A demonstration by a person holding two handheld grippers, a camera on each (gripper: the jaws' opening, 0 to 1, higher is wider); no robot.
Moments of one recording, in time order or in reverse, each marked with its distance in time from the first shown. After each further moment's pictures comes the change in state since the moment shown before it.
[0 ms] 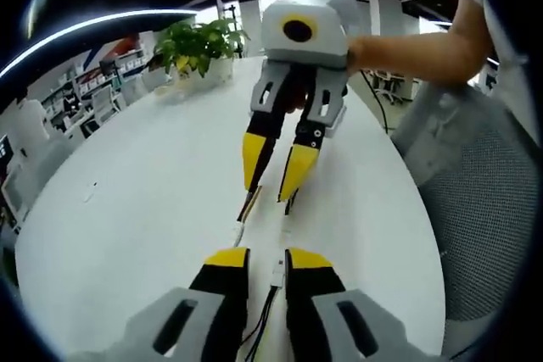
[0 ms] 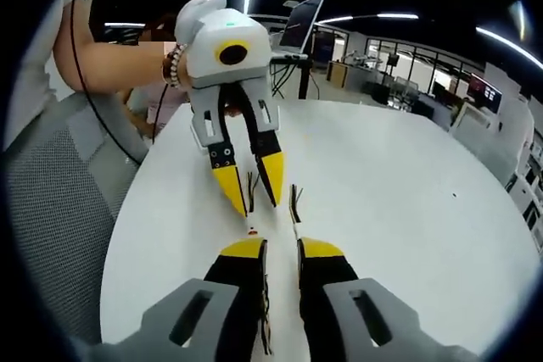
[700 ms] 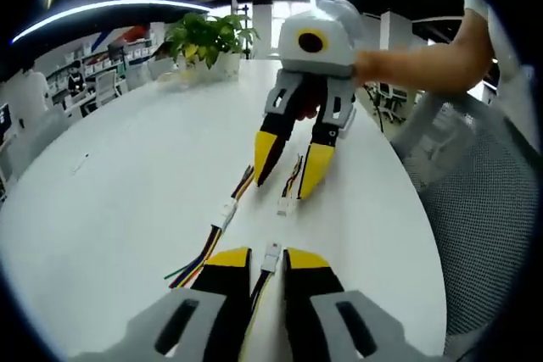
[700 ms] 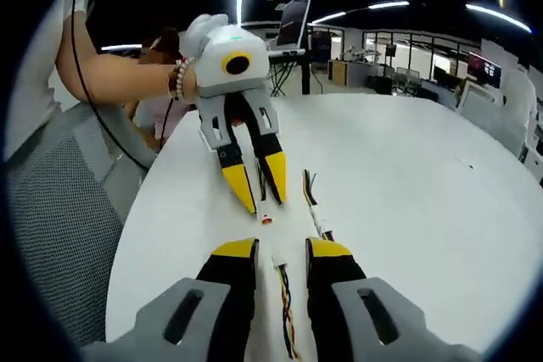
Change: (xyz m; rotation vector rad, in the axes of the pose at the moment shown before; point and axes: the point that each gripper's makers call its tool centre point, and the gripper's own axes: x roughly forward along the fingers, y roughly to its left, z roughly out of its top) left arm 0.008 -0.003 -0.022 -0.151 -0.108 -0.045; right arm 0.007 0.013 -0.009 0.169 -0.153 0.080
